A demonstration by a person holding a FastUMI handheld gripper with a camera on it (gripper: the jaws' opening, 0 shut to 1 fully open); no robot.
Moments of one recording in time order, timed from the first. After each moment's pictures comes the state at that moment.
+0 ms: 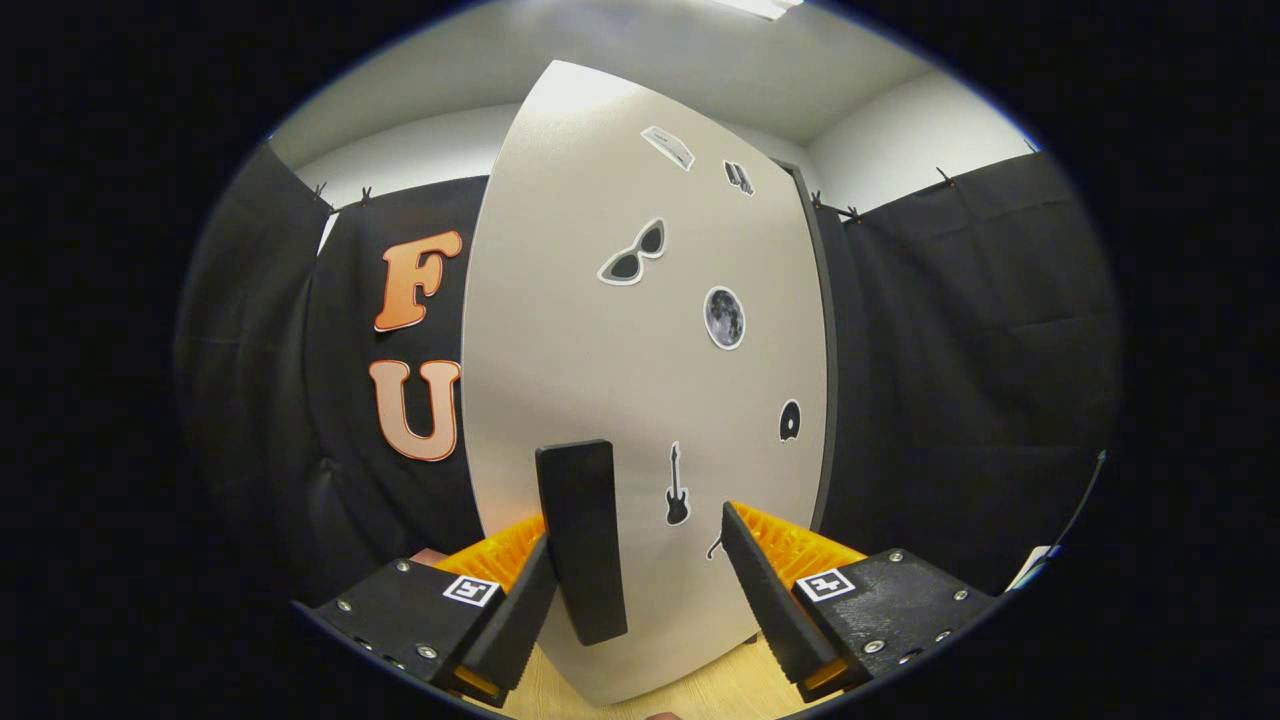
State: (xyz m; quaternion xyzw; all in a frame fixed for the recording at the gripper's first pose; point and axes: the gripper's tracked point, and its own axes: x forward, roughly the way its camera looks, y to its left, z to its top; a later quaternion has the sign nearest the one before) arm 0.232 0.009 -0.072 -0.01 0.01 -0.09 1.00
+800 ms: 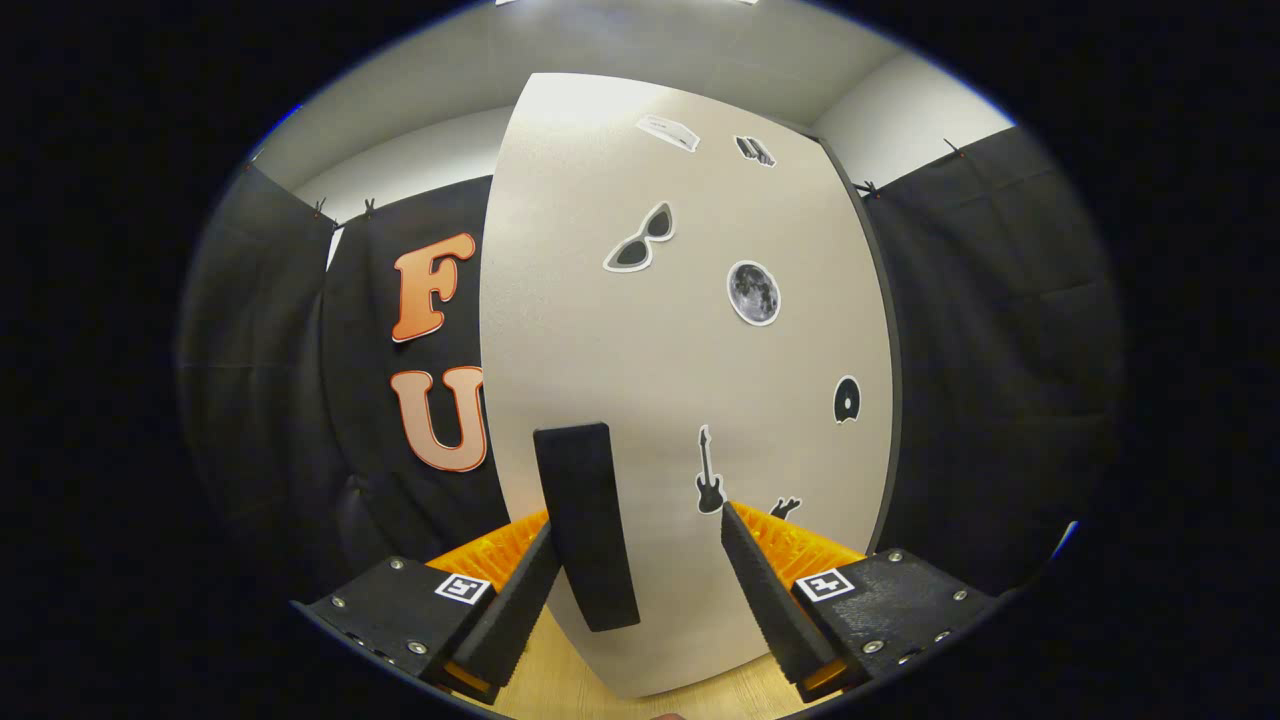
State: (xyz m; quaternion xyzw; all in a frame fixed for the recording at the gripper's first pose) arm 0.253 0.033 -0.080 0.03 0.02 -0.04 1.00
